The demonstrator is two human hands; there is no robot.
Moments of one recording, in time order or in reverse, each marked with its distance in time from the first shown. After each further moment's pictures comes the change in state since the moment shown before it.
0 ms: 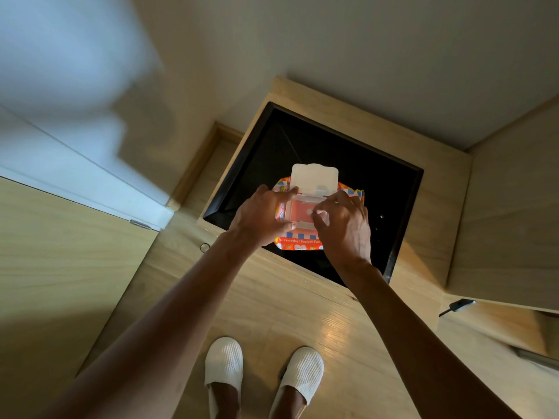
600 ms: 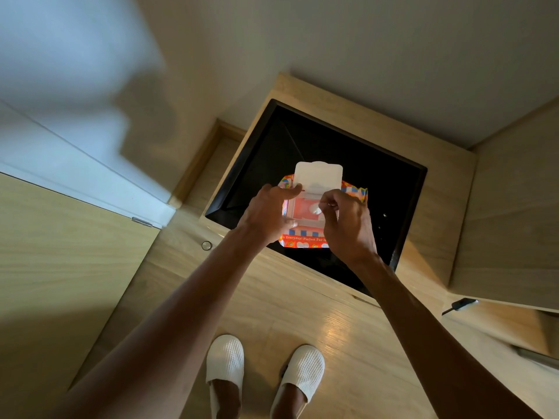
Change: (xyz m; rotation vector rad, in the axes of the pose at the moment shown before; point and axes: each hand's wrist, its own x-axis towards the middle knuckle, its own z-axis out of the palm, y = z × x) left_hand 0.003 0.009 0.002 -0.063 -0.004 -0.056; right_hand 0.007 0.001 -0.009 0.266 -0.083 -0.035
